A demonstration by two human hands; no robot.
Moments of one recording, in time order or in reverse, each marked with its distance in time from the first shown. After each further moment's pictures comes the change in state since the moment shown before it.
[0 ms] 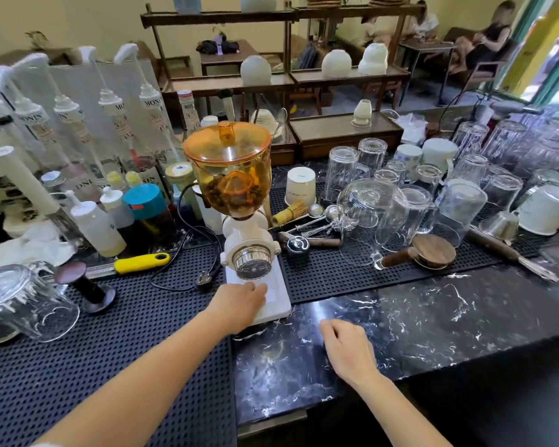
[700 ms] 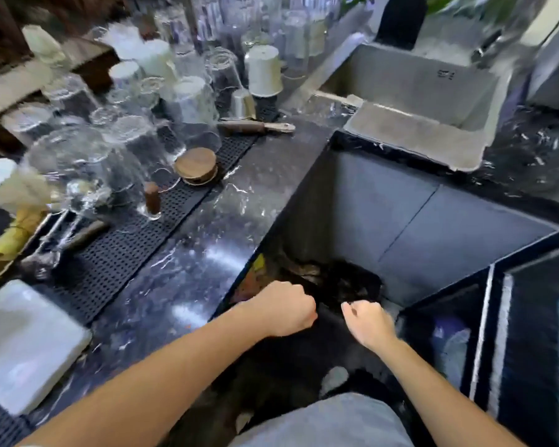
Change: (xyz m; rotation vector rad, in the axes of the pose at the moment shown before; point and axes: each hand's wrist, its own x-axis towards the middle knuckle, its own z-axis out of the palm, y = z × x) left_hand 0.021 0.357 -0.029 0.053 -0.273 1.120; right_hand -0.217 0.232 -0.074 -0.070 0.201 0.925
